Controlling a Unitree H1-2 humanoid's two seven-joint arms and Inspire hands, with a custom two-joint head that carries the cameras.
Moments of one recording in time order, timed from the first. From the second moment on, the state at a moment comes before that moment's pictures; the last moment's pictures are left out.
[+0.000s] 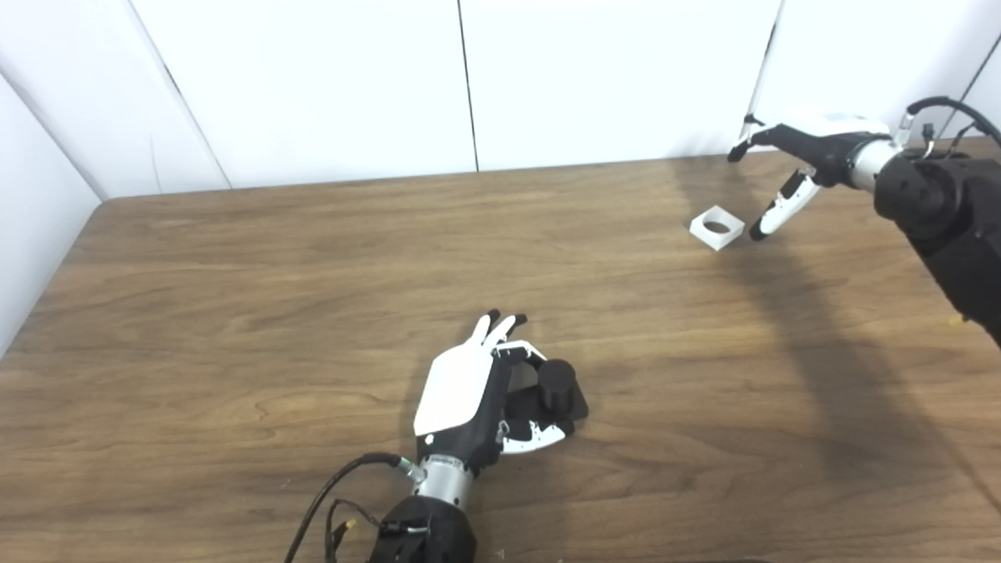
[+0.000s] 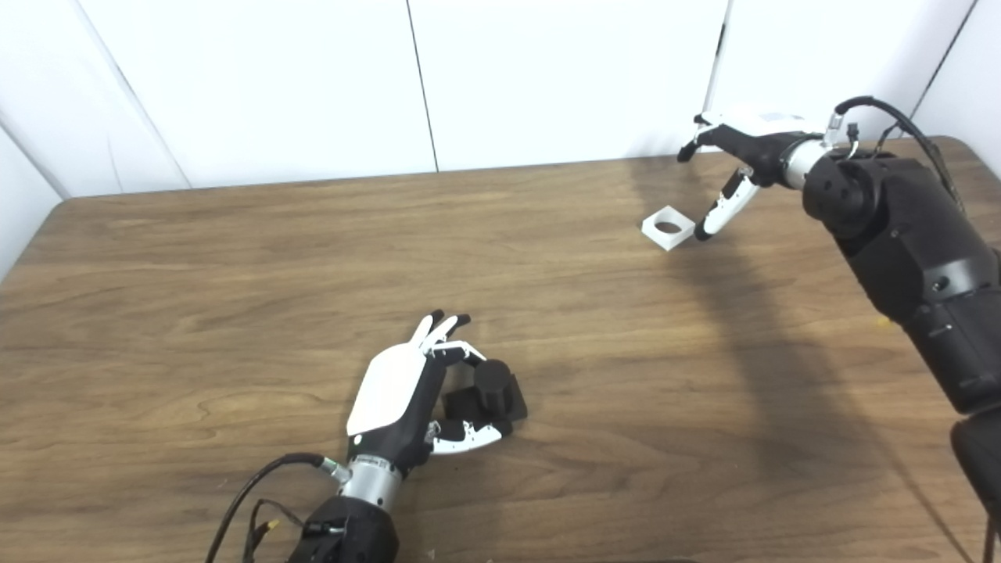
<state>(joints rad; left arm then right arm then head) 0.05 0.00 -0.47 -0.26 0.94 0.32 -0.04 -0.79 -0.67 0.37 0.43 -0.68 0.05 0.45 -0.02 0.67</state>
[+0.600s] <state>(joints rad) 0.05 -0.01 -0.47 -0.24 0.94 0.32 -0.01 -0.84 -0.65 0.45 0.50 -0.74 -0.03 0.48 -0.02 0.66</state>
